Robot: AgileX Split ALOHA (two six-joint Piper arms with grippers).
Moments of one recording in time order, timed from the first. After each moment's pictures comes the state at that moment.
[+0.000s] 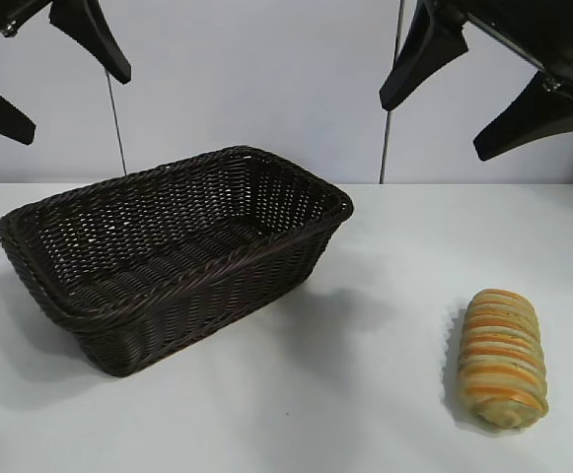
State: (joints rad) left arm -0.19 1.60 -1.23 -0.56 0.79 0.07; right arm 0.17 1.55 -1.19 0.56 0.84 -0.23
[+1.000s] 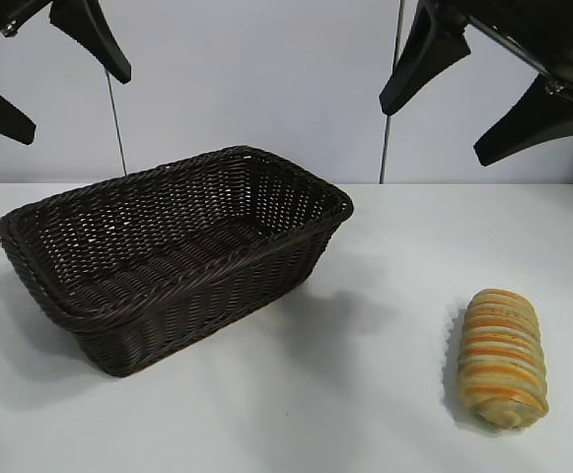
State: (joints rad) left arm -0.19 1.60 -1.23 -0.57 0.72 0.06; right arm 0.17 1.55 -1.19 0.56 0.86 -0.23
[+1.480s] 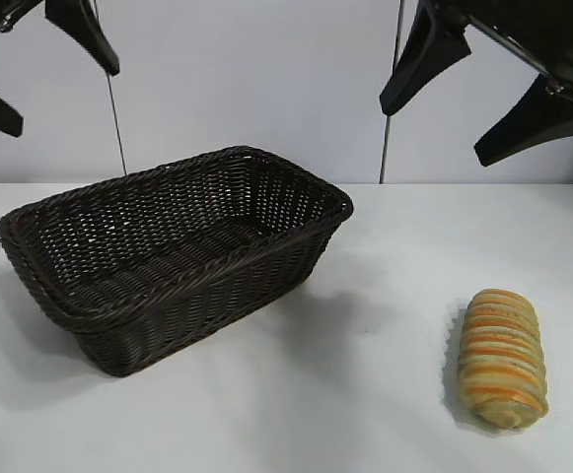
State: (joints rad) left arm -0.22 1.60 -1.11 -0.12 0.80 -0.39; right arm 0.17 1.55 -1.19 0.56 0.87 -0.23
